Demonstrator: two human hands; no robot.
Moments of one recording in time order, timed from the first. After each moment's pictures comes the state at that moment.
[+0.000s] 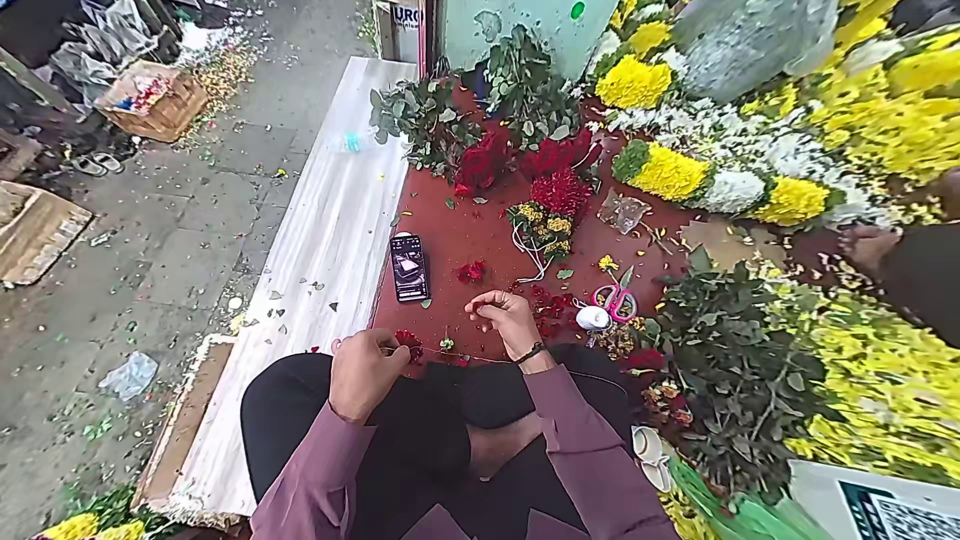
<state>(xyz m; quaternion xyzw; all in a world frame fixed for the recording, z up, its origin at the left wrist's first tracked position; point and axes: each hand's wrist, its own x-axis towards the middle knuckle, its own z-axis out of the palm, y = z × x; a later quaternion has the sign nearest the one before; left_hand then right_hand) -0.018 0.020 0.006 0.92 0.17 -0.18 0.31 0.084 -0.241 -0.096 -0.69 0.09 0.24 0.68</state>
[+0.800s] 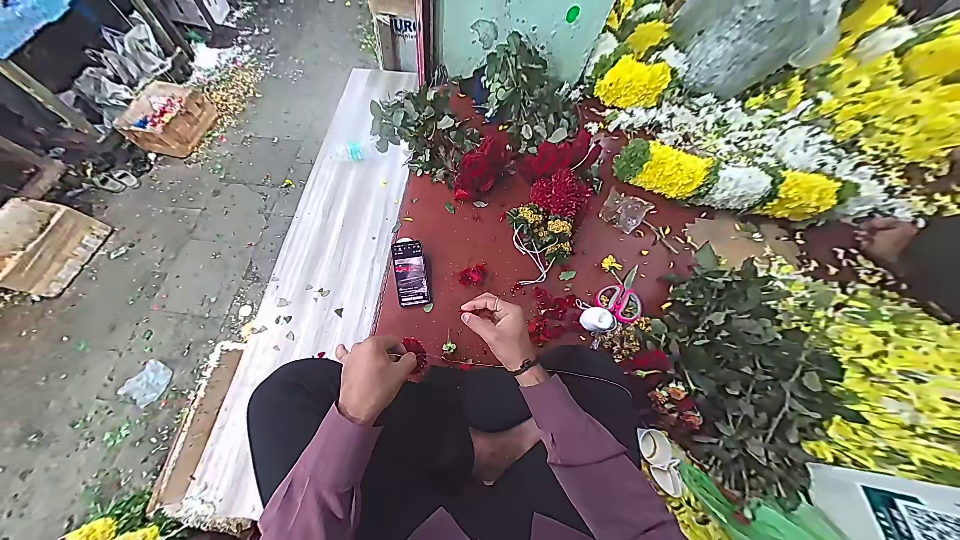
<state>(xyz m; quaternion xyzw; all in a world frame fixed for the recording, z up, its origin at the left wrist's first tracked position) -0.017 0.014 -0.003 0.92 0.16 -0.21 0.29 0.070 -0.225 -0.084 -0.73 -0.06 0.12 0.67</state>
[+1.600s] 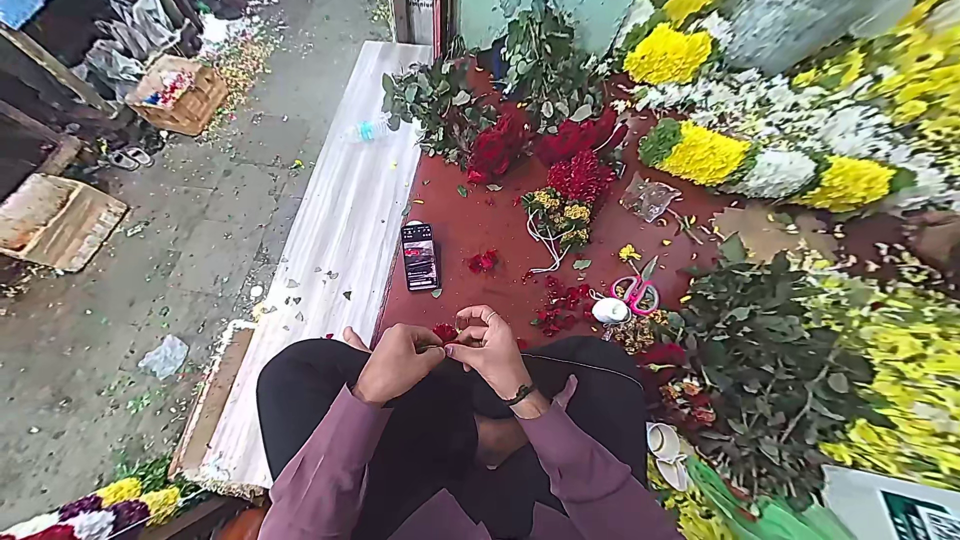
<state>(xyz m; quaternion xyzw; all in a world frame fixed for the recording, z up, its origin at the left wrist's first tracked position) -0.015 0.002 -0.005 0.83 0.07 -0.26 0.49 0.013 -0.200 -0.046 -0.68 0.04 0.27 0.68</state>
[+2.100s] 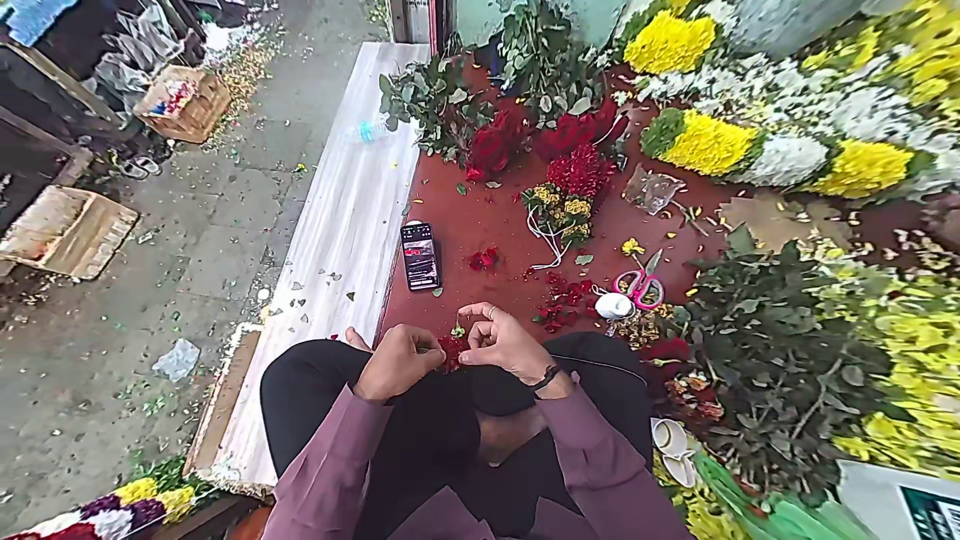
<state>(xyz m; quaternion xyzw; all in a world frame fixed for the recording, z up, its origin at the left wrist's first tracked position) -0.014 0.002 -0.008 0.83 0.06 -0.28 0.48 0.038 -0.235 -0.053 -0.66 -0.06 0.40 0.64</state>
